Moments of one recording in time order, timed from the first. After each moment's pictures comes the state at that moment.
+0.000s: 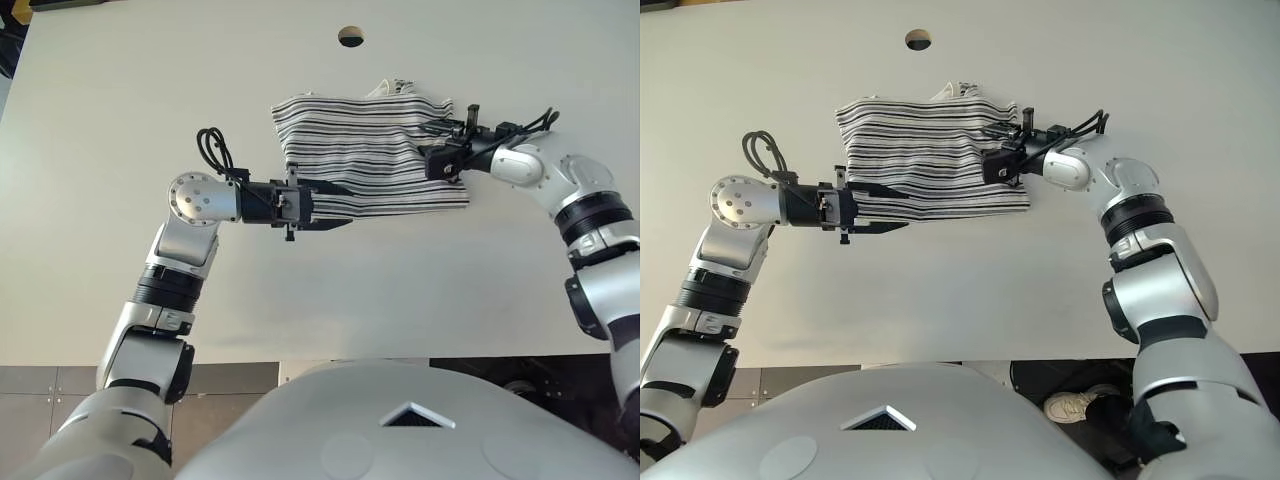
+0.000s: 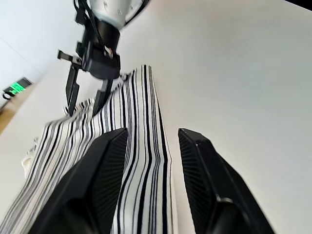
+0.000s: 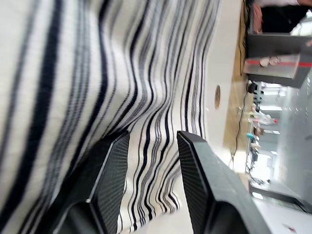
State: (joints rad) left arm -0.24 0.54 -0.29 0.20 -0.11 -0.35 -1.23; right arm -0.68 -0.55 0.55 0.85 -0.68 -0.70 0.40
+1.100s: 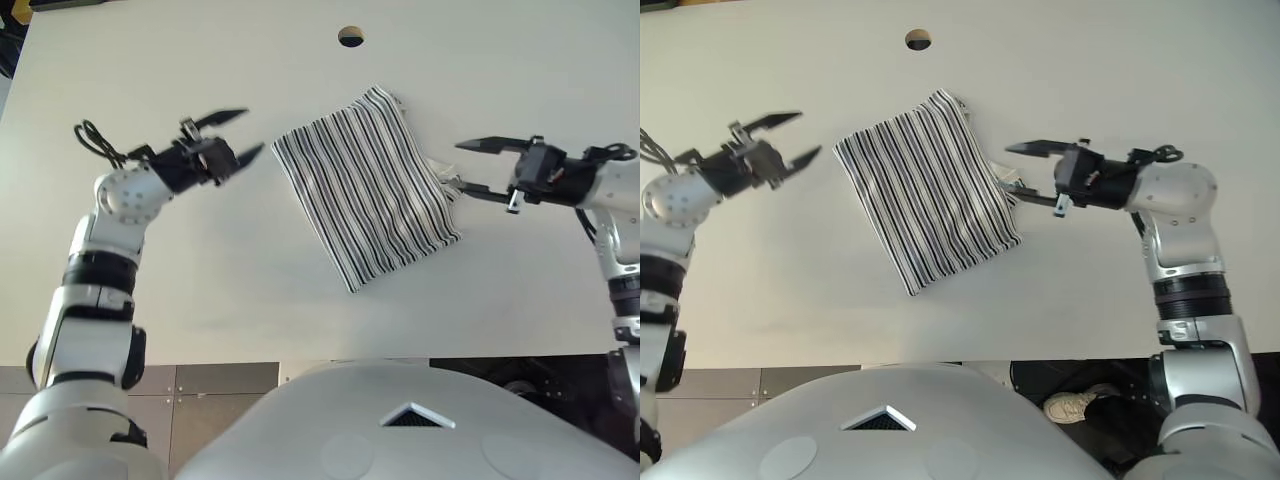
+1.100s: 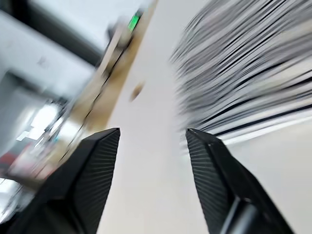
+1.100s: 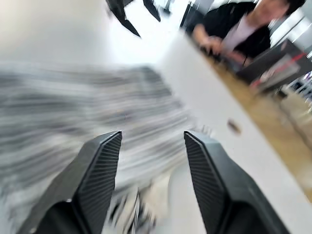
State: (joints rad) left arm -0.21 0.78 -0.28 0.49 0.03 -0.83 -0.67; right arm -0.23 -0.76 0.18 0.32 0.20 -0.49 1.14
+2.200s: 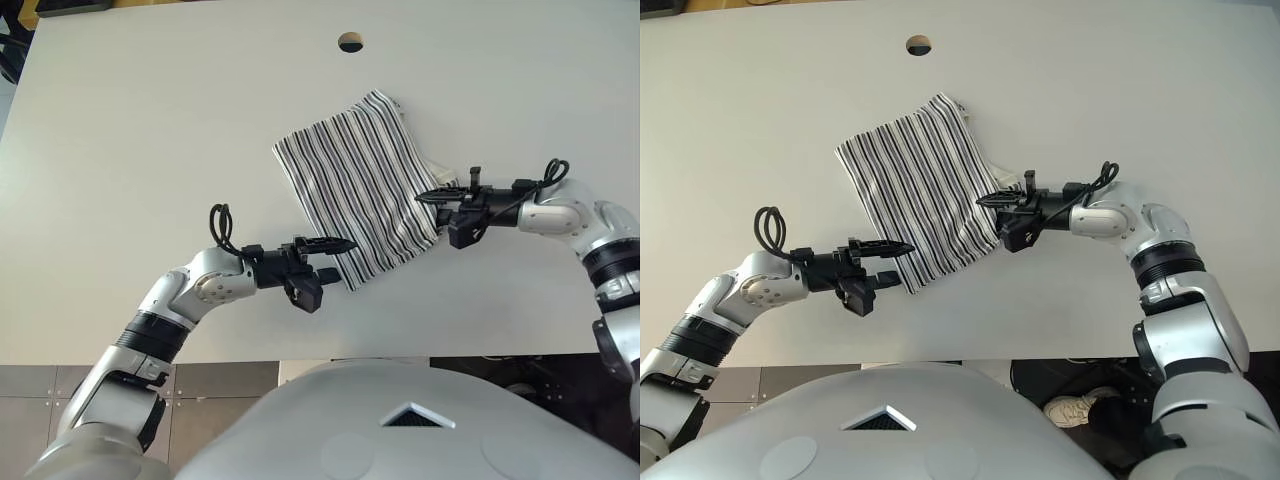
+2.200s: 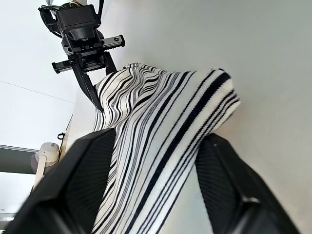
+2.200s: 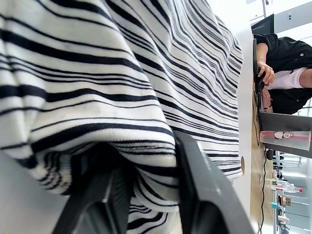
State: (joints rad) left arm -0.02 0.66 -0.46 0.17 0.51 -0.90 -0.50; right arm -0.47 -0.67 0.50 0.75 -0.56 -1.10 0.53
